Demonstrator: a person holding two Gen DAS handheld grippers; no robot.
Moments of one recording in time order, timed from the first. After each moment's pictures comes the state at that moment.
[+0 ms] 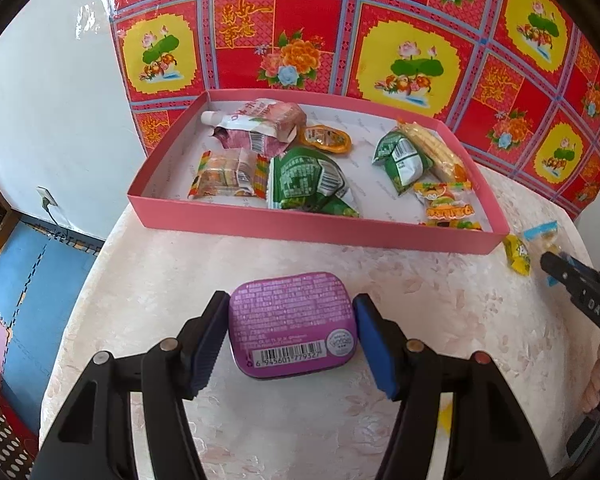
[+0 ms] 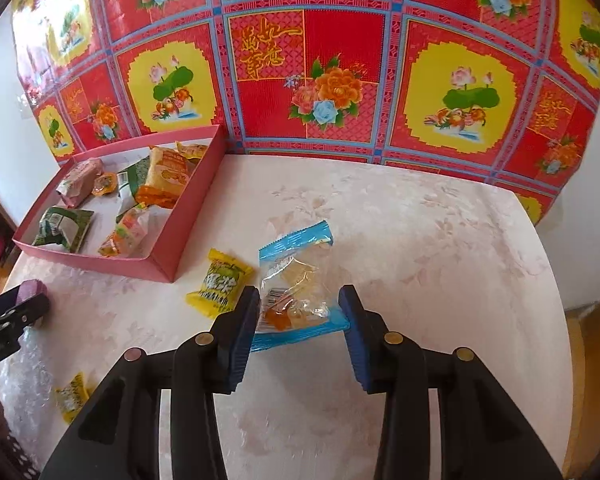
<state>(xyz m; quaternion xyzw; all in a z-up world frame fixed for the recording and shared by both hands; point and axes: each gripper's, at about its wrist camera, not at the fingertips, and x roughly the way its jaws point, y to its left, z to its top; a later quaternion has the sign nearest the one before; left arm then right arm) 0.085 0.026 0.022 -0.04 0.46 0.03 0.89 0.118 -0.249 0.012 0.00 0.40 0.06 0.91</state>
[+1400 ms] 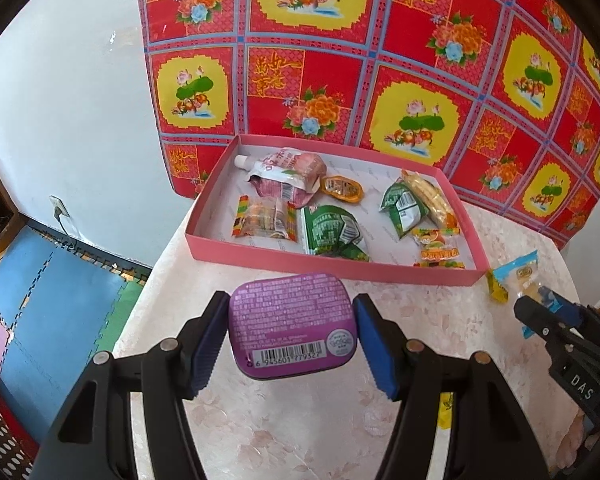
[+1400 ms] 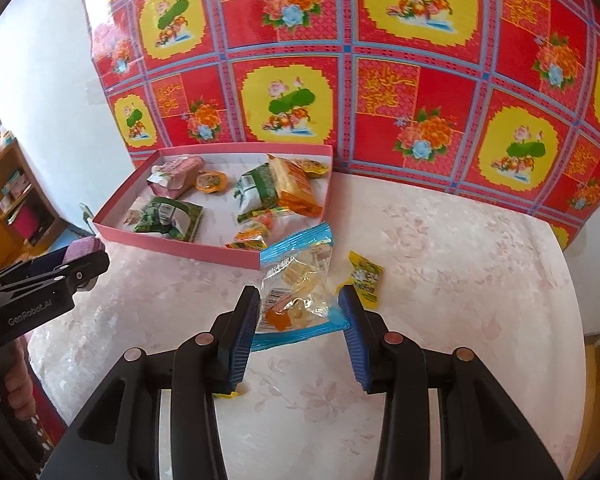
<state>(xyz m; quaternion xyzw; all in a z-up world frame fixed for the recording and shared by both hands) 0.066 0.056 0.063 -0.06 0.42 0.04 0.91 0.074 -0.167 0.050 -0.02 0.38 0.13 0.92</state>
